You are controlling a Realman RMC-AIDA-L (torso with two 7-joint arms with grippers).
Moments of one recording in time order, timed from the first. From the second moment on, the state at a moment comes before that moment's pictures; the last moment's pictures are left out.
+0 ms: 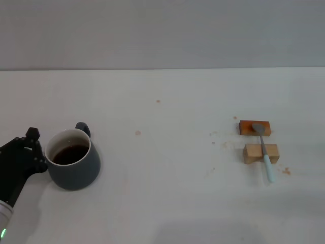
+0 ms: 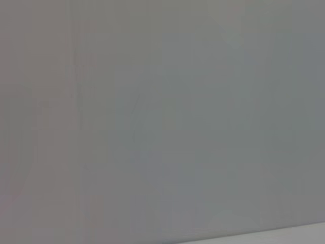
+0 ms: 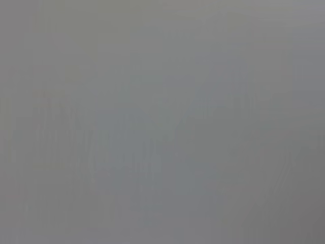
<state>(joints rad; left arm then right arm) -0.07 -2.07 -1.09 -0.46 2.75 1.09 -0.04 -0.21 2.07 1.50 1.22 -2.78 -0.55 -0.10</state>
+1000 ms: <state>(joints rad) -0.13 -2.07 -1.00 -0.48 2.75 1.04 -0.04 -0.25 2.08 1.50 1.27 -2.79 -0.55 -0.10</state>
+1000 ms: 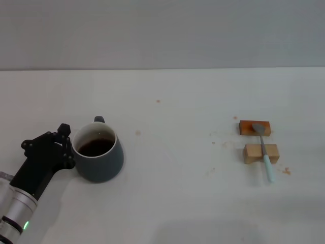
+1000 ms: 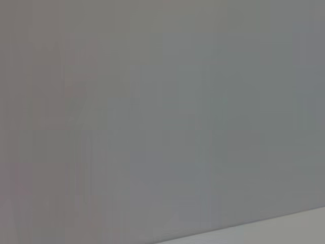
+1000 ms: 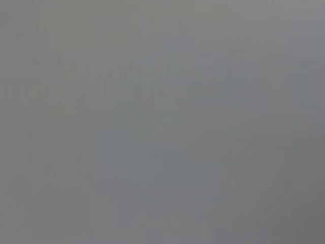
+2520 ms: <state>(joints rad) -0.10 -2.06 -0.81 -0.59 2.75 0.99 -0.05 -0.26 2.08 1.48 1.30 -2.79 -0.55 -0.10</state>
